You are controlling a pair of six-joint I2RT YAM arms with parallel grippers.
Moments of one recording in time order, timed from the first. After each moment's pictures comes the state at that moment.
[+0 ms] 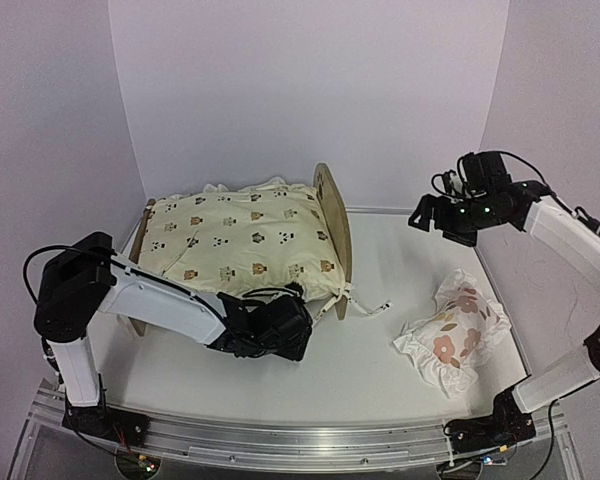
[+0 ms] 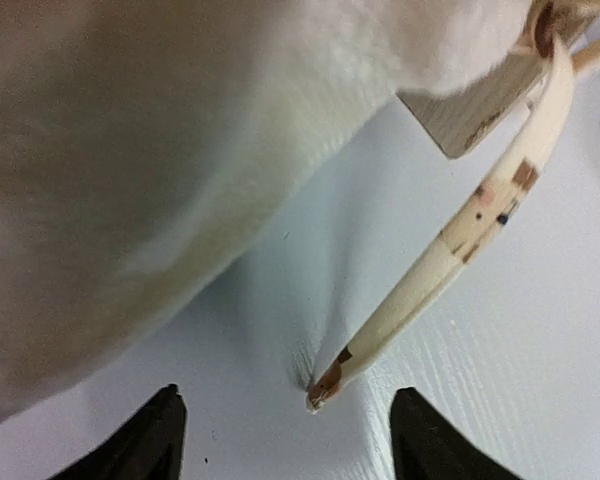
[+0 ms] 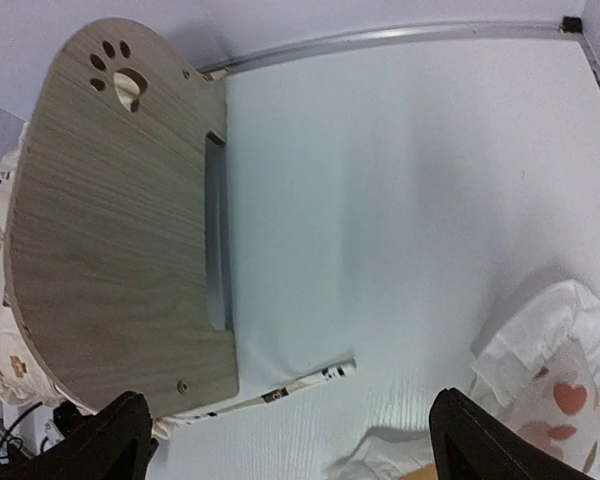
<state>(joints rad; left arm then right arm) -1.21 1.89 1.10 -0.18 -0.44 -0.68 0.32 1.39 1.33 -0.74 -0.07 0.43</state>
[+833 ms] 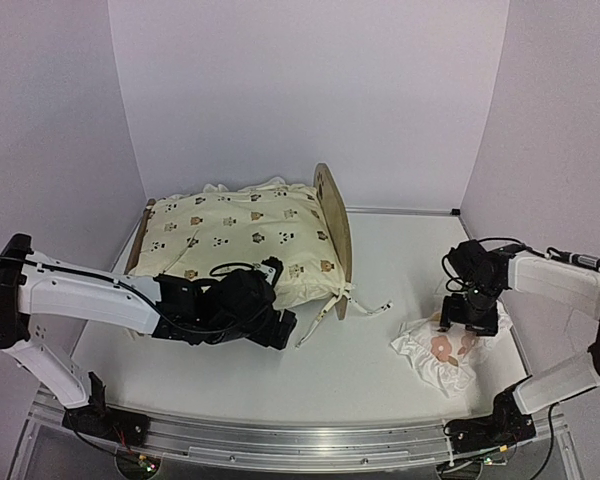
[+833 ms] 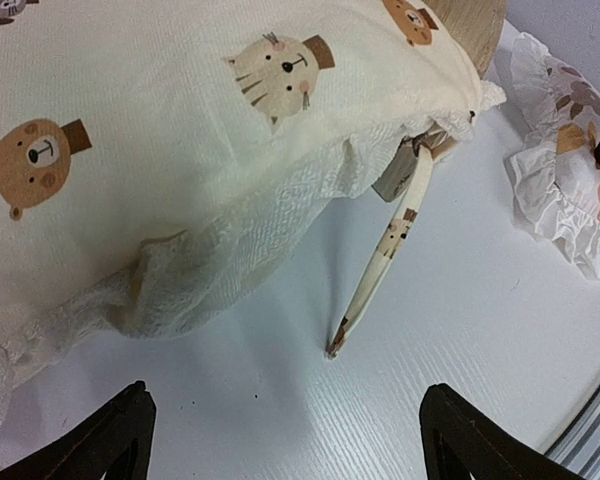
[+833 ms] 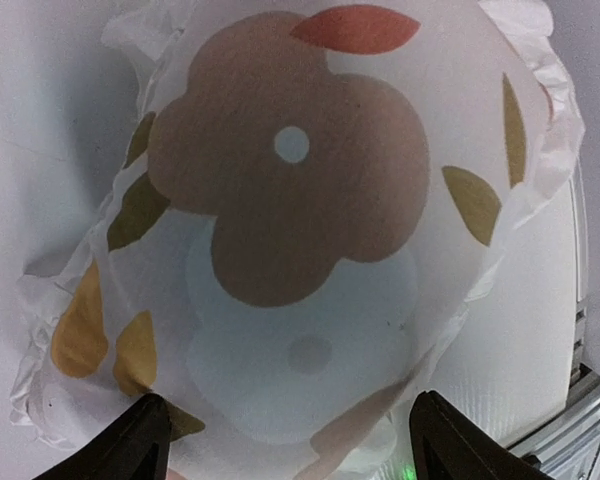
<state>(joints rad) -1.22 1.54 0.99 -0.26 -0.43 -0.57 0.32 1.31 0.83 -0.94 0.23 0.65</state>
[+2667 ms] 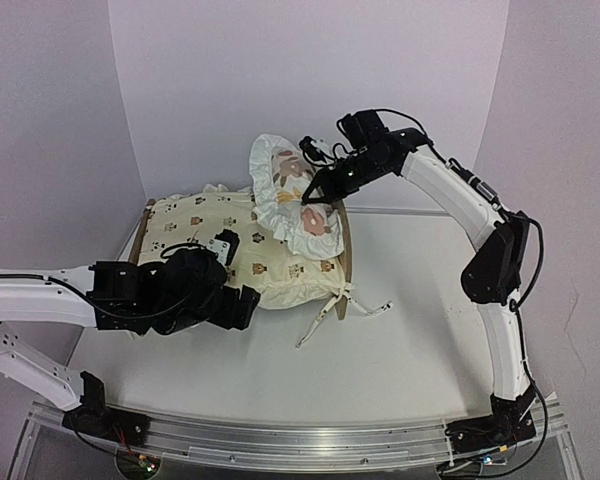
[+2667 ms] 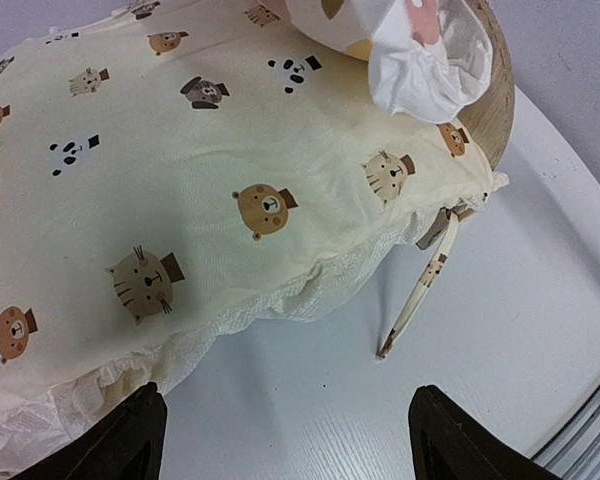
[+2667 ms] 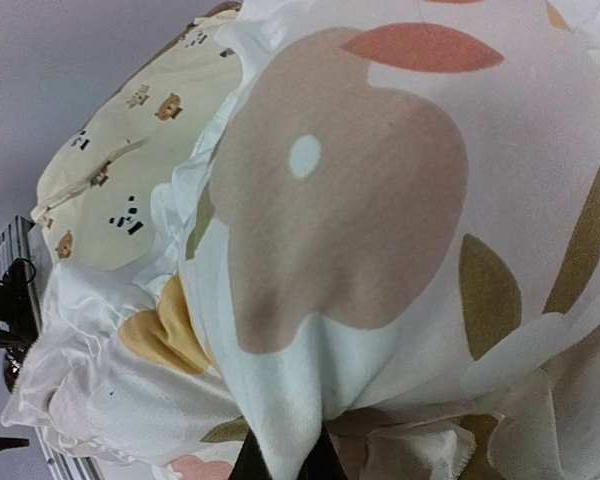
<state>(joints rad) -1.22 1.23 0.95 -0.45 -0.56 -0.58 0.61 2.27 2.49 -1.01 -0.41 -0.07</state>
